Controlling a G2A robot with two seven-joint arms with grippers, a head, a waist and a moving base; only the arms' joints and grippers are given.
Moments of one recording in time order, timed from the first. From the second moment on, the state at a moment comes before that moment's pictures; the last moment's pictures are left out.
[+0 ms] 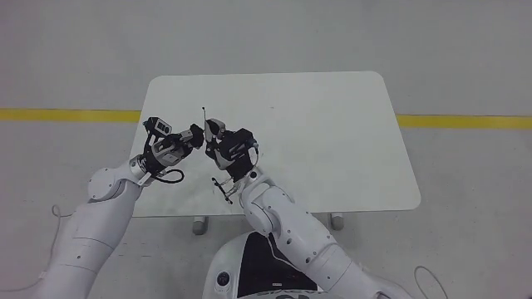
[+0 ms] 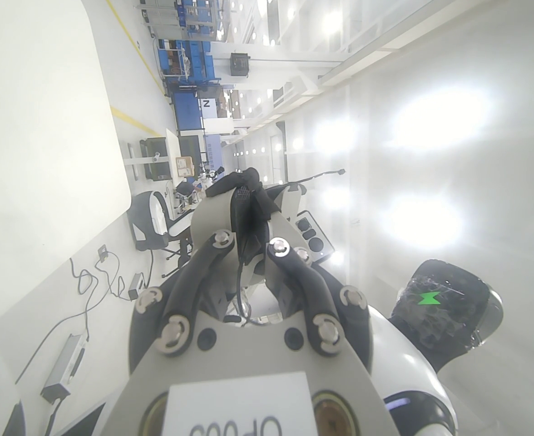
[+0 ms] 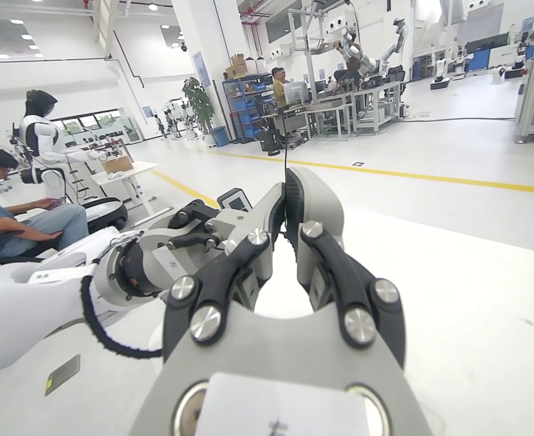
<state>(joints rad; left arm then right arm) 1.35 -0.98 -1.32 -1.27 -0.91 -0.34 -1.10 -1.29 -1.69 0.79 -1.30 -1.31 0.01 -0.37</state>
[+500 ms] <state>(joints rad) 1.35 -0.98 -1.32 -1.27 -0.91 -0.34 -1.10 -1.29 -1.69 0.79 -1.28 -1.31 0.02 -0.37</state>
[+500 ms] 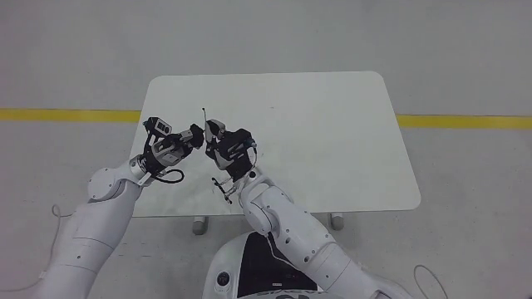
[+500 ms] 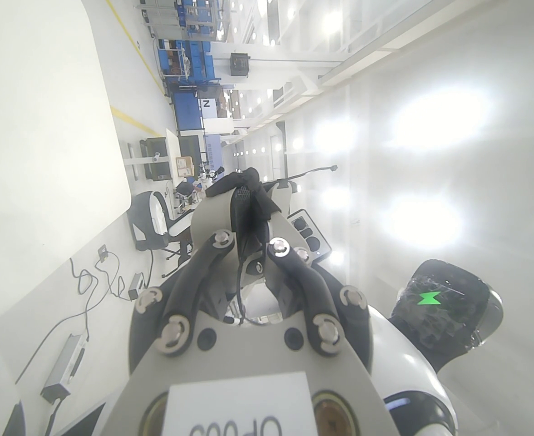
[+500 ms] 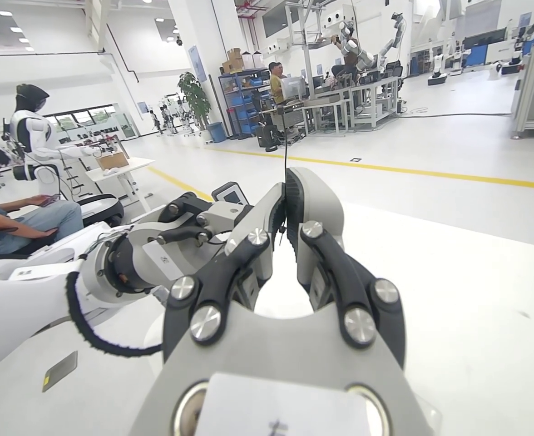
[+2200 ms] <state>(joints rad) 1.28 -0.98 -1.34 -1.20 -1.04 -0.06 -1.19 -1.30 -1.57 0.82 -1.34 -1.57 -0.03 -0.36</state>
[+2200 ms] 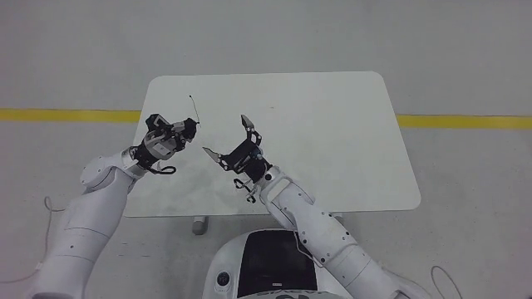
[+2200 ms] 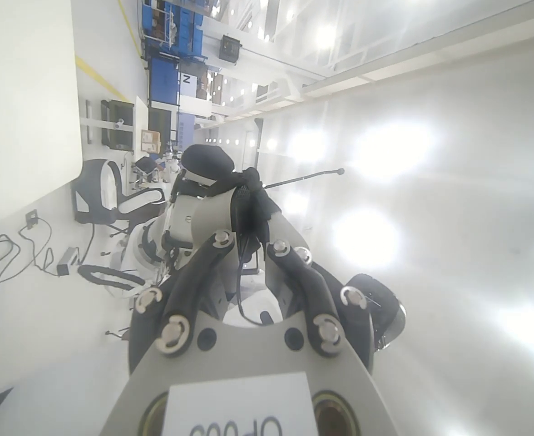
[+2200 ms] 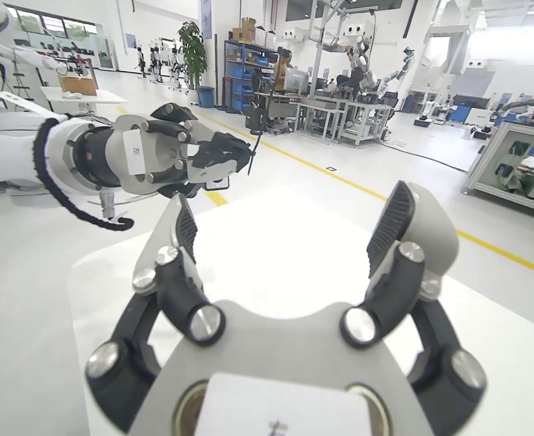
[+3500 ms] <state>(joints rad) 1.28 -0.99 -1.28 -1.17 -1.38 0.34 -1.18 -1.15 -1.57 0.66 -1.12 -1.57 0.23 -0.60</state>
